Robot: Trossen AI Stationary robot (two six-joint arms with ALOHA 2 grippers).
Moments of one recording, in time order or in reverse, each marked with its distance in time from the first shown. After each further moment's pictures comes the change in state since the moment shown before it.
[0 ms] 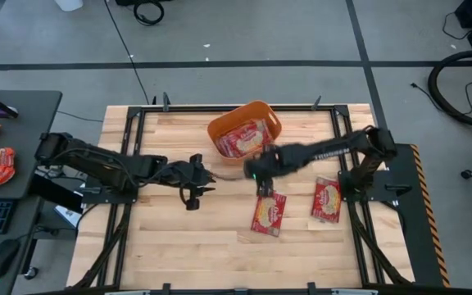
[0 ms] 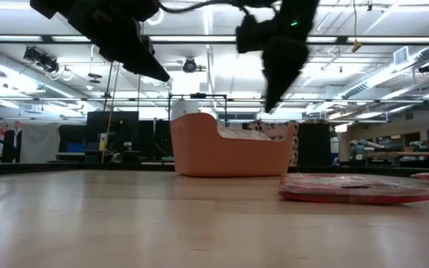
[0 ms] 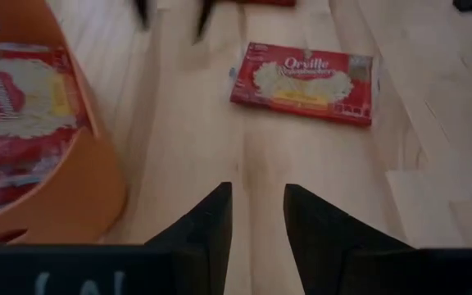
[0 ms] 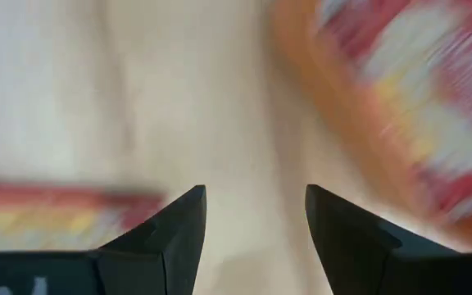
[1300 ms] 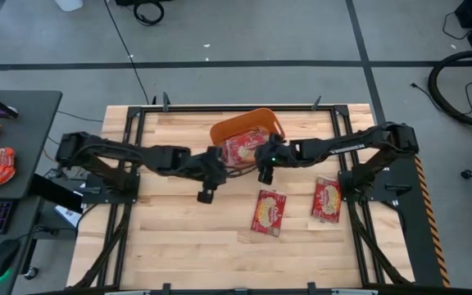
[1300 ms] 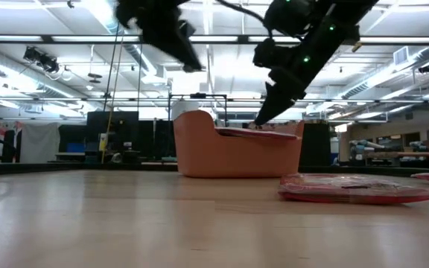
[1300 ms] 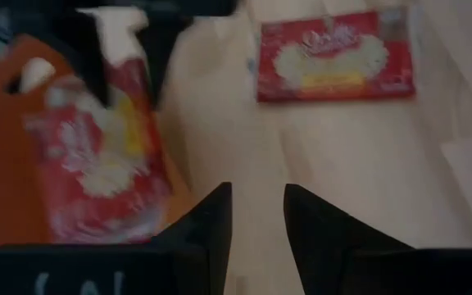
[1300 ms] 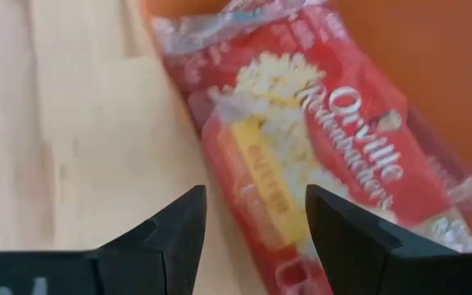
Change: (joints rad) left arm 0.064 0.247 0.419 -0.362 0.001 0.284; right arm -0.145 -0.218 -0.471 0.680 0.014 -0.128
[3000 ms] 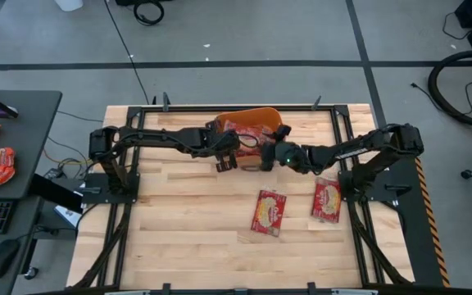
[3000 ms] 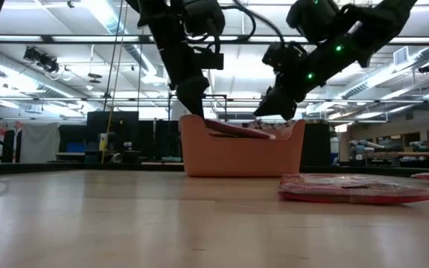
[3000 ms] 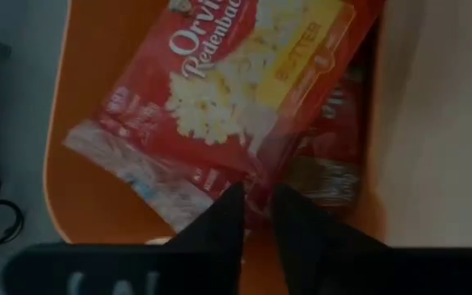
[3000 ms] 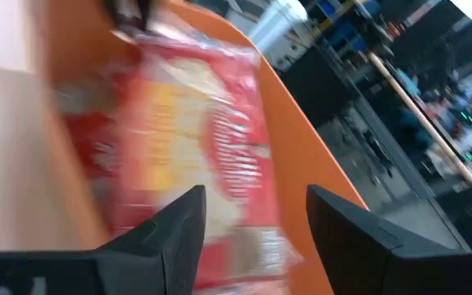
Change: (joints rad) left arm 0.242 0.284 0.179 -0.120 -0.278 -0.172; right arm -0.003 -0.049 -0.259 0.601 0.398 -0.425
